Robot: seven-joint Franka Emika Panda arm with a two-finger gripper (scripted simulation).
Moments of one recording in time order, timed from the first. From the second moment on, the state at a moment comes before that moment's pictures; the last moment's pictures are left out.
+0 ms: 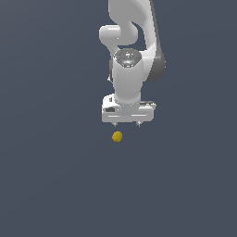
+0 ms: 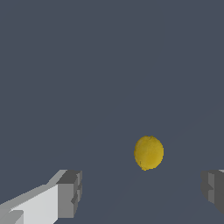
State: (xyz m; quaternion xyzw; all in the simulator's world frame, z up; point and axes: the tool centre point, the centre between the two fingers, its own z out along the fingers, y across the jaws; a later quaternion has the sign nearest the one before) arm -0.001 0.037 0.182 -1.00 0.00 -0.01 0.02
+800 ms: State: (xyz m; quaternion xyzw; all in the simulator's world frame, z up) arm -0.004 0.051 0.187 -1.00 0.00 0.00 0.03
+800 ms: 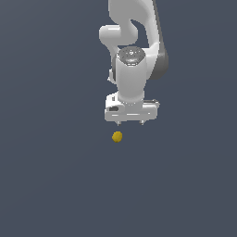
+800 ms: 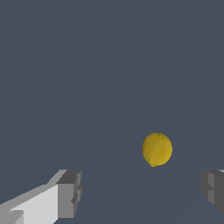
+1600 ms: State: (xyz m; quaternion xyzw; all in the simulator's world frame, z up) arm -0.011 0.024 0.139 -0.99 -0.10 0.00 0.02
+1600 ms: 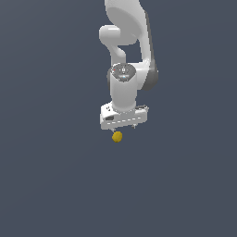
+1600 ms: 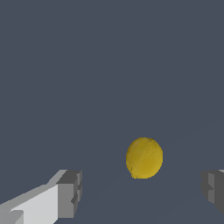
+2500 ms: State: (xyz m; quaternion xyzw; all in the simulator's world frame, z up) arm -0.029 -0.006 0.080 -0.97 -0.23 0.00 0.00
